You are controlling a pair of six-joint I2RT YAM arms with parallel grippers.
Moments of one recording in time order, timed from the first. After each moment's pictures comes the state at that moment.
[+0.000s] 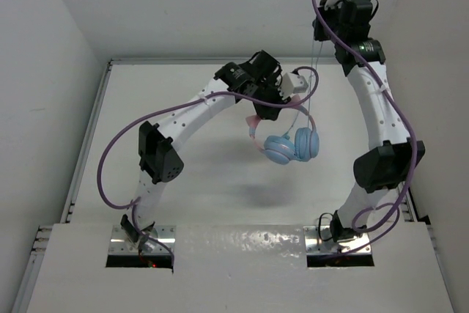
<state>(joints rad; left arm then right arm) -0.79 2.13 2.27 -1.06 0.35 0.38 0.11 1.76 1.96 -0.39 -0.05 -0.06</state>
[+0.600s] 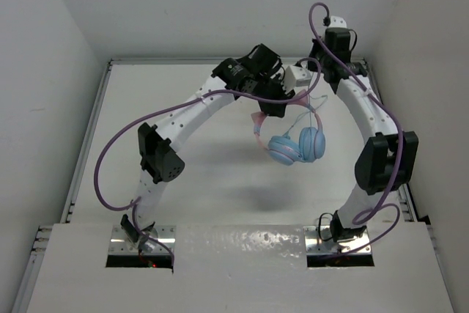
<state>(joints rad) -0.79 2.14 2.36 -1.06 0.47 0.33 0.11 1.75 1.62 -0.32 0.07 0.21</state>
